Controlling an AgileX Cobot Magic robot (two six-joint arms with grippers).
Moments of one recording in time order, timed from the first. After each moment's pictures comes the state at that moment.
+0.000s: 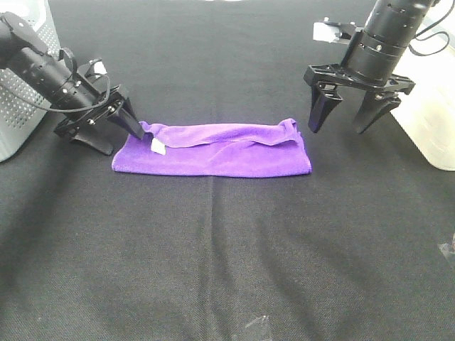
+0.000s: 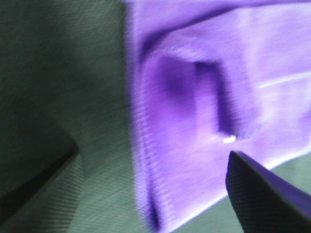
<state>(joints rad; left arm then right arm) -0.01 2.55 -2.05 -0.68 1.19 0.33 0.18 2.12 -1.74 0.28 1.21 -0.14</state>
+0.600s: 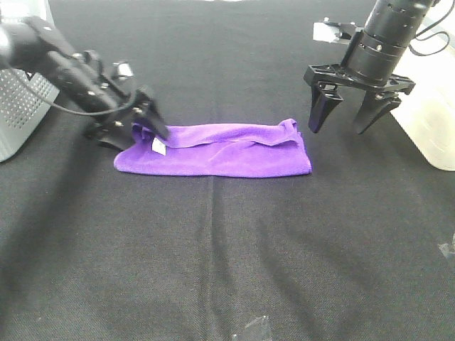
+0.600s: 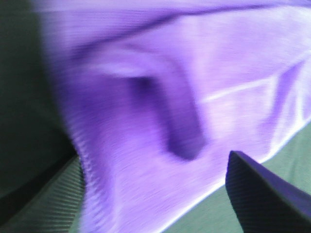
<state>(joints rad) -0.10 2.60 -2.09 -0.74 1.20 0.31 0.18 2.12 -1.74 0.28 1.22 -0.14</state>
